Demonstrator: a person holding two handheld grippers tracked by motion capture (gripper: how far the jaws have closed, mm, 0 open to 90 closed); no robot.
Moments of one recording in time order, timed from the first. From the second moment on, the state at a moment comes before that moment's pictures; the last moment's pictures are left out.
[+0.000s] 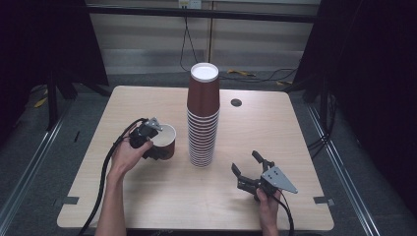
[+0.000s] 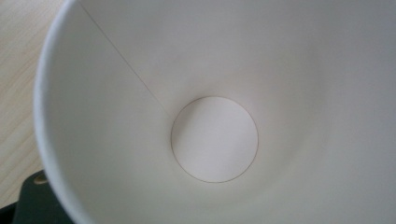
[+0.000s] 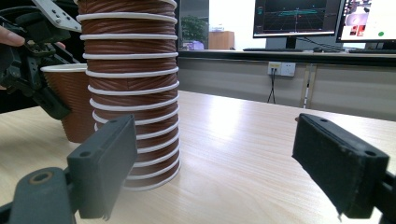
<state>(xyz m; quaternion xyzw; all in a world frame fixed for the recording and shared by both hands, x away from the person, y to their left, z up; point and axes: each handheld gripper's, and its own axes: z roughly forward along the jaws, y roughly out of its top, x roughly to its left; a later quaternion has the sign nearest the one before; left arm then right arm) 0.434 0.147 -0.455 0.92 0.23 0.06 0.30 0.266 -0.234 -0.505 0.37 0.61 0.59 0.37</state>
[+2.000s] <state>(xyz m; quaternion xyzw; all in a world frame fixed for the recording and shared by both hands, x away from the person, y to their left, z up) 0.310 0.164 -0.475 0.74 0.29 0.19 0.58 0.266 -0.234 -0.505 0.37 0.61 0.59 0.37</state>
